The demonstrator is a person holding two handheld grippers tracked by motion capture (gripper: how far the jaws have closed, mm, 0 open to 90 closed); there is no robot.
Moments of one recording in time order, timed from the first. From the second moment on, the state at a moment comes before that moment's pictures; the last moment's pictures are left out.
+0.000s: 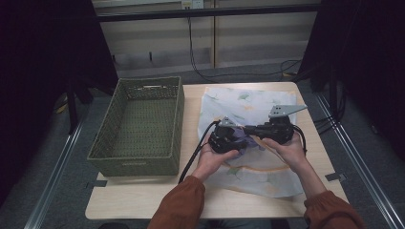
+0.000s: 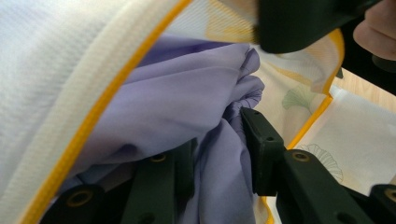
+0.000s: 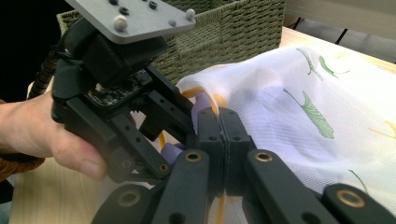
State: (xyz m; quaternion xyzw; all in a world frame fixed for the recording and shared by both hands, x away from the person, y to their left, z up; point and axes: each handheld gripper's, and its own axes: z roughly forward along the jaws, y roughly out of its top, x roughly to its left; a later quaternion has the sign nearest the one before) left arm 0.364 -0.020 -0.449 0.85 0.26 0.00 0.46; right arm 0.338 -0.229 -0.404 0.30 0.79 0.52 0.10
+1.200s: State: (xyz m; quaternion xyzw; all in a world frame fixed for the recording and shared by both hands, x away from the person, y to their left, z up) left arm 0.348 0.031 -0.471 0.89 0.23 0.00 0.40; right arm 0.338 -0.230 -0.426 0.32 0.81 0.49 0.09
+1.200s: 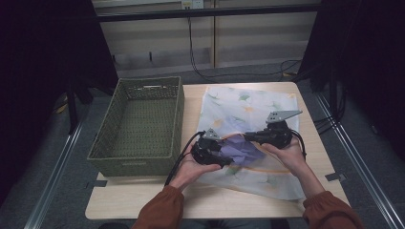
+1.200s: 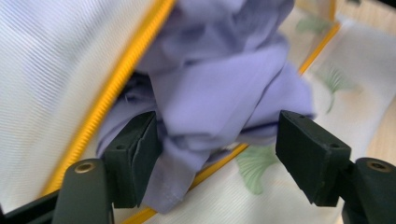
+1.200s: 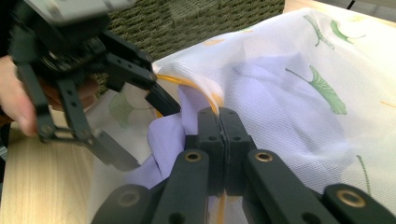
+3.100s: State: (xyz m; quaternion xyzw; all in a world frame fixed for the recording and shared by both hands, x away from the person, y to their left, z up) left arm 0.351 -0.025 -0.482 0.92 0.20 0.03 0.34; right arm 0.335 -0.220 -0.424 0.31 0.82 0.48 0.08
